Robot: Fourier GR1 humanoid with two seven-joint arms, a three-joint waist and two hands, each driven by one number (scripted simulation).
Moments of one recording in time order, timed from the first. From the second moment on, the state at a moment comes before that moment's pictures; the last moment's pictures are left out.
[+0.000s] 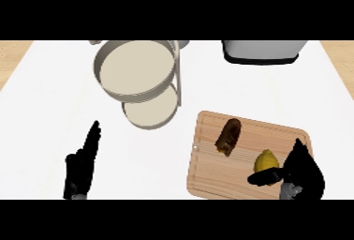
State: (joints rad) left arm 0.06 0.24 -0.26 -1.39 0.12 0.35 -0.03; right arm 0.04 0.00 0.12 -1.78 1.00 0.11 1.25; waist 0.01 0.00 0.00
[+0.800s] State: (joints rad) left arm 0.06 0.25 -0.23 -1.40 0.12 0.33 0.00; right arm 0.02 -0.01 0.11 -1.66 0.95 0.08 1.23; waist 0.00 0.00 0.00
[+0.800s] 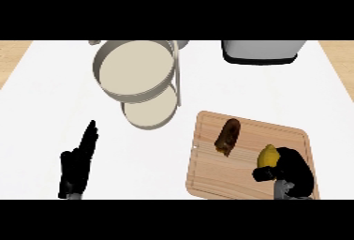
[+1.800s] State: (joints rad) left arm 0.05 0.22 -0.20 -1.38 0.09 0.29 0.00; right arm -0.09 0.00 0.51 -1.60 1.12 0.10 1.01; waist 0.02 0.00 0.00
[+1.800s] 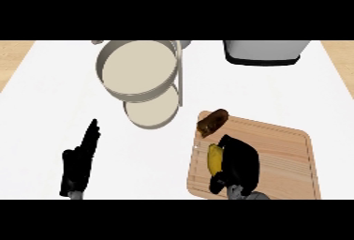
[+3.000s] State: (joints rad) left arm 0.06 0.20 -0.20 -1.39 0.06 0.30 0.01; right arm -0.58 -0.02 0.63 -2.20 1.20 0.23 1.20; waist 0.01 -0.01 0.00
